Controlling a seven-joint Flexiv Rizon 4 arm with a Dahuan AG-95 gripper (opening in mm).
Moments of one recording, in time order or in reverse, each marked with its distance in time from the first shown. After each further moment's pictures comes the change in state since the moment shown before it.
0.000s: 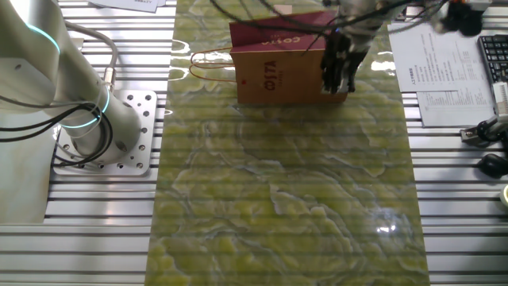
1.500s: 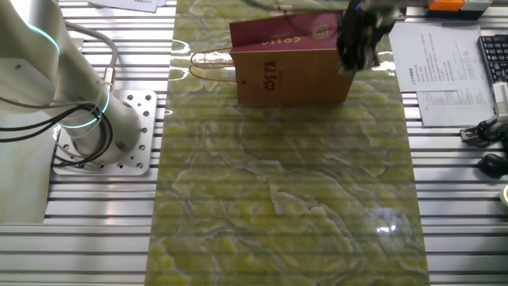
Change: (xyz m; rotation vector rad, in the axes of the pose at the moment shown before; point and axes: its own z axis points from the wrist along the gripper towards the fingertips) arm -0.021 0.033 -0.042 -0.017 -0.030 -0.206
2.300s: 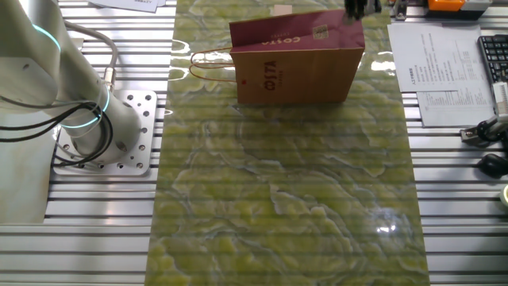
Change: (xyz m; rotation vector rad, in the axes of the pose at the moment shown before) arm -0.024 0.088 -0.012 0.009 0.015 0.194
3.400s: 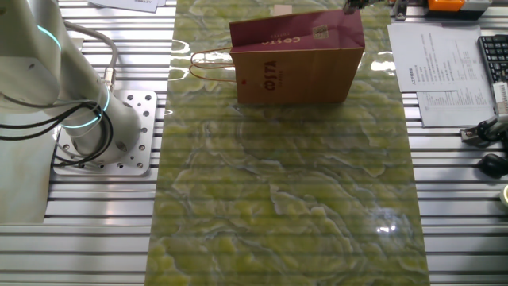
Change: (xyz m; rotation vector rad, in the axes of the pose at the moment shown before) arm -0.007 0.041 0.008 -0.031 0.008 -0.145
